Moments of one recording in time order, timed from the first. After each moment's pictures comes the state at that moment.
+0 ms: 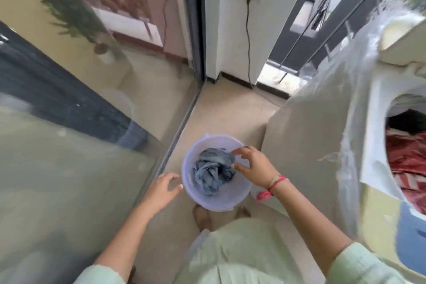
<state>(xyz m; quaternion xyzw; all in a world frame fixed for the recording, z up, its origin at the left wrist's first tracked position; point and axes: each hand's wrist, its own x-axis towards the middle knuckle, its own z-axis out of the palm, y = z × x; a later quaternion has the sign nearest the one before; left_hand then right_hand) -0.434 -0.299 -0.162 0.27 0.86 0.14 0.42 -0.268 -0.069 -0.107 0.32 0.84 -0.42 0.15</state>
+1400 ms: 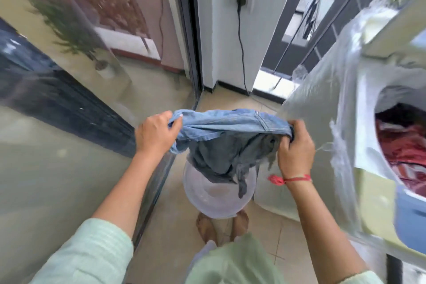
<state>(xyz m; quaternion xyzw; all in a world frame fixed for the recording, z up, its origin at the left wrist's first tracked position) -0.479 -0.198 -0.060 0.36 0.92 0.17 0.03 -0.240 -0.048 -0.071 0.52 0.74 -0.28 -0.33</state>
